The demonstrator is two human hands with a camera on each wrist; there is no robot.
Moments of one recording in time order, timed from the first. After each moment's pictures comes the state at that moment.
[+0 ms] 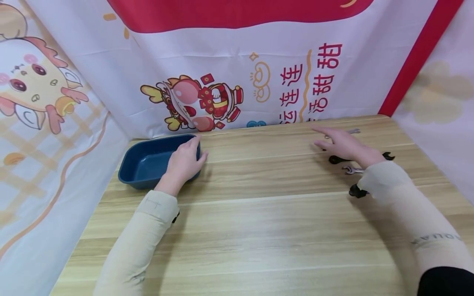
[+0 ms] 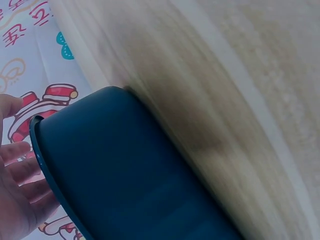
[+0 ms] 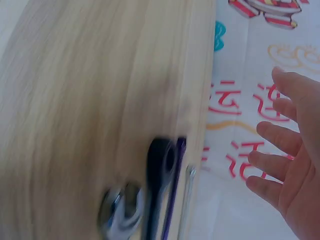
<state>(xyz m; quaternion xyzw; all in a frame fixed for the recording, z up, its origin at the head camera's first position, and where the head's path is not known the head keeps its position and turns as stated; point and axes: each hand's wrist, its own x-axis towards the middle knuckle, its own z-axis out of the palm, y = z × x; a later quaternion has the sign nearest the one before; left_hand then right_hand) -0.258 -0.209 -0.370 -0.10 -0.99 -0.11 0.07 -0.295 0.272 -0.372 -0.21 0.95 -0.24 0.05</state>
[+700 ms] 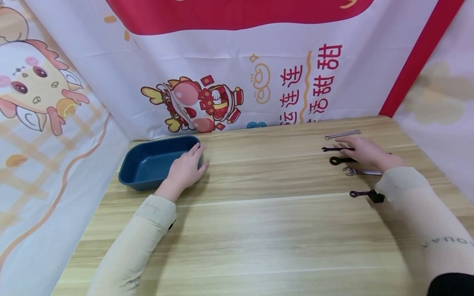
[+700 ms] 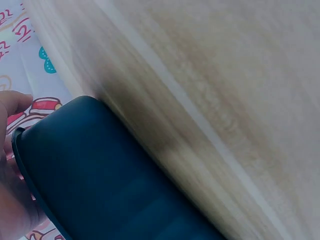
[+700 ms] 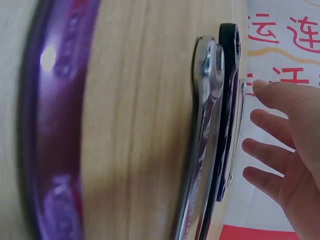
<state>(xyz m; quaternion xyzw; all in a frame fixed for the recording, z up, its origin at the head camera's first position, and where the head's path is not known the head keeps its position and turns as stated) -0.254 -0.213 -0.384 -0.12 -0.99 -0.07 0.01 -0.298 0.340 -0.406 -0.20 0.96 -0.19 0.06</state>
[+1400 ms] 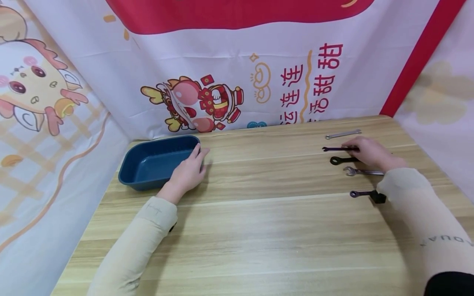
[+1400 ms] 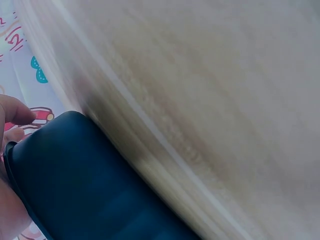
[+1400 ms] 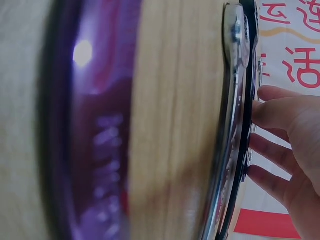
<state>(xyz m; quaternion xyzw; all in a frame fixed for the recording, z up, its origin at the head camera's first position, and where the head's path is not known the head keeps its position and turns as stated) -0.251 -0.214 -0.397 -0.14 -0.98 -0.12 0.01 -0.299 0.352 -0.416 -0.19 0.97 -0.17 0.03</state>
